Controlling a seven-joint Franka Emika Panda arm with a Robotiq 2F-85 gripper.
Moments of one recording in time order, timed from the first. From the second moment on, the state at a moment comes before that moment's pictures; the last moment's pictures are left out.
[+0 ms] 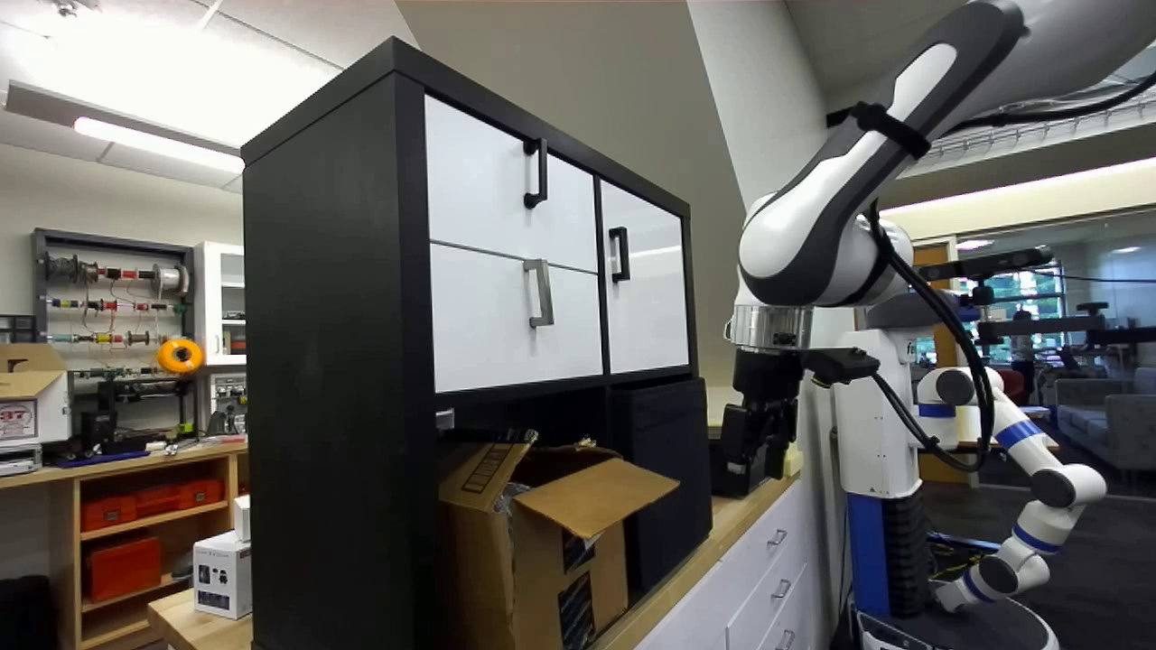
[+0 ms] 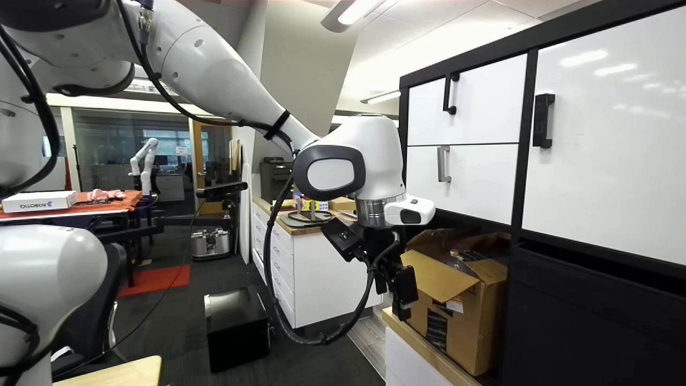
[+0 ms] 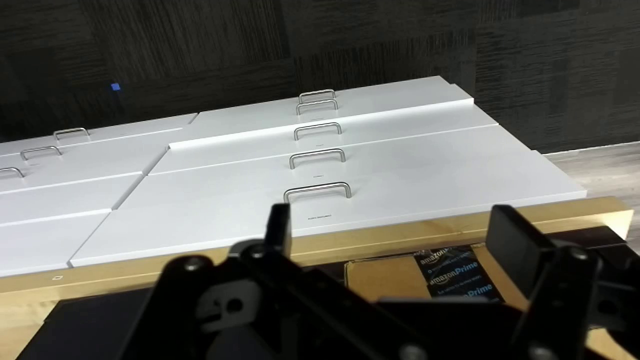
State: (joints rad) arm 1.40 0.28 -1.57 -2.30 0.45 2.44 -0.28
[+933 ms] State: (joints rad) arm 1.40 0.28 -1.51 -2.30 0.51 2.47 -0.27
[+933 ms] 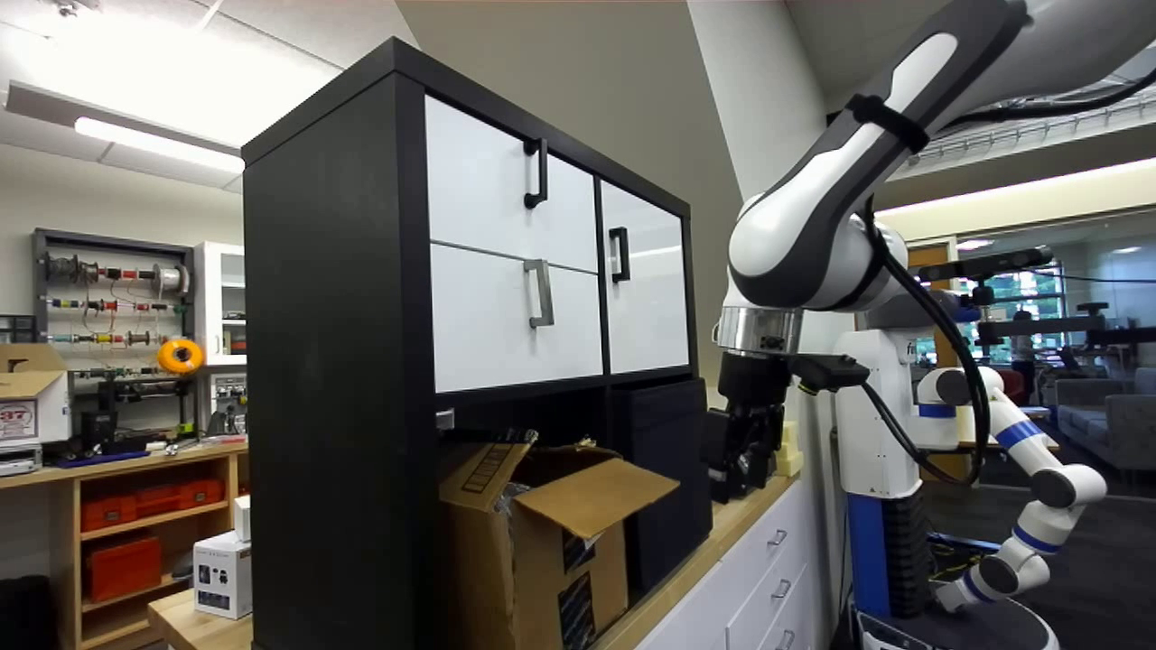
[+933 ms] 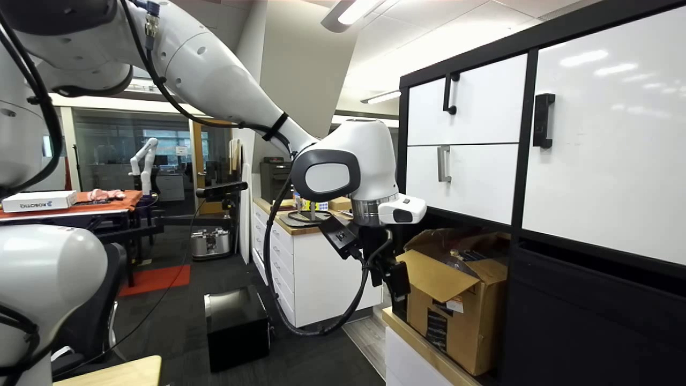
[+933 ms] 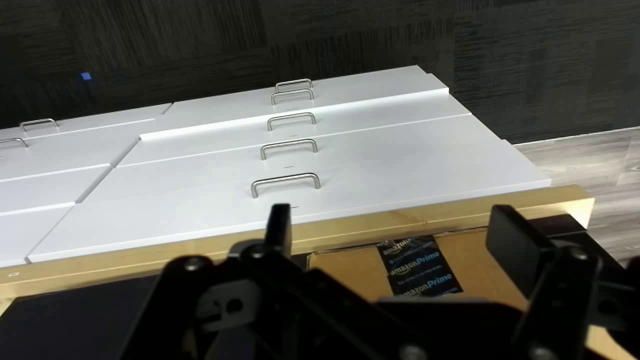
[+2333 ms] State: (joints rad) arm 1.06 0.14 -1.00 -2.20 0.41 2.79 -0.49
